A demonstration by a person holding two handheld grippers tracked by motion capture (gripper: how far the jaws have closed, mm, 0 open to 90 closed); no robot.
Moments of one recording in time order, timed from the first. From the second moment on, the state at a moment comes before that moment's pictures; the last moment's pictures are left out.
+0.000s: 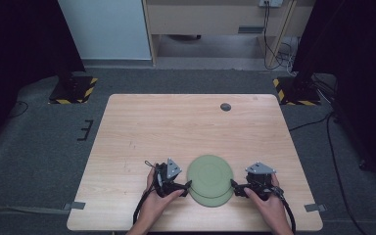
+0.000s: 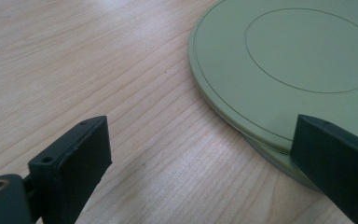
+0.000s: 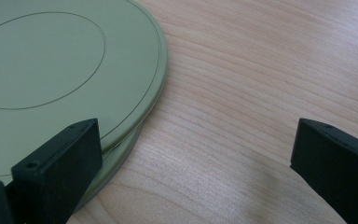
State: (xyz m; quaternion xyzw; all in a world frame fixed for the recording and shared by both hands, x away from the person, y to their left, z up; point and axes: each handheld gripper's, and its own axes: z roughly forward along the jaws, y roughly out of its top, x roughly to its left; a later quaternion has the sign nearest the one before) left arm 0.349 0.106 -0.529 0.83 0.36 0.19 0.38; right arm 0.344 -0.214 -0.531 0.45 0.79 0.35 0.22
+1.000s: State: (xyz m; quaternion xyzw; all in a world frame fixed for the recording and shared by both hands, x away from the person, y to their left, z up) left arm 0.353 0.103 -0.530 0.83 0.36 0.20 0.37; right arm 0.345 -0.211 -0.531 0.45 0.79 0.34 0.22
